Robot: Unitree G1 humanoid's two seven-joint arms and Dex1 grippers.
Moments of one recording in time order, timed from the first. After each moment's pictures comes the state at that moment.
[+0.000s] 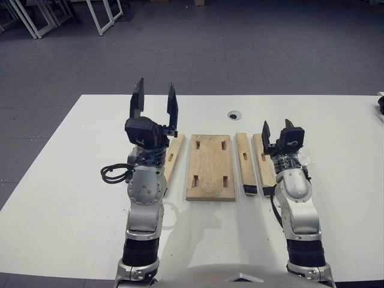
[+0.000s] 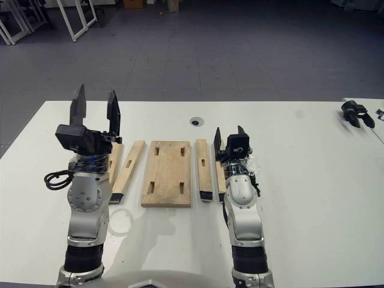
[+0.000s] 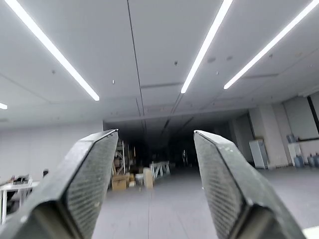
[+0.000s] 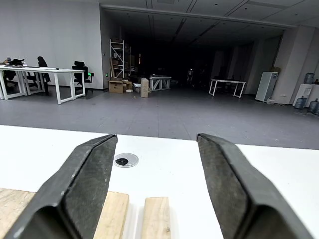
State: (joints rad) left arm -0.04 0.03 -0.06 -0.36 0.08 -0.19 0.00; right arm -0.06 -0.01 0.05 -0.26 -0.08 0.16 -0.02
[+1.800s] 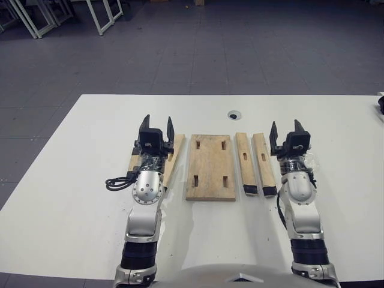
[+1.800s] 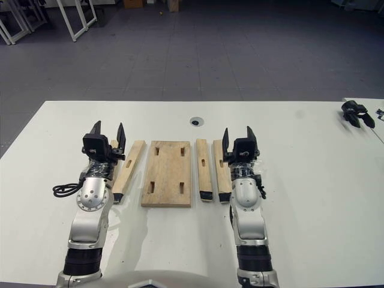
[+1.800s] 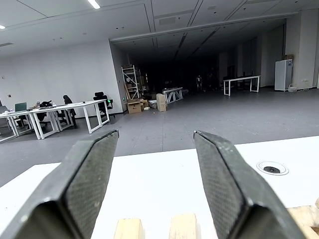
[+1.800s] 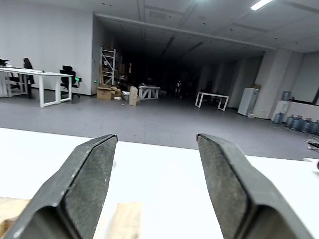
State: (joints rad) left arm 0.00 0.04 -0.03 -0.28 0.13 0.06 0.04; right arm -0.07 -0.06 -0.04 -0.17 -0.09 0.08 -0.04
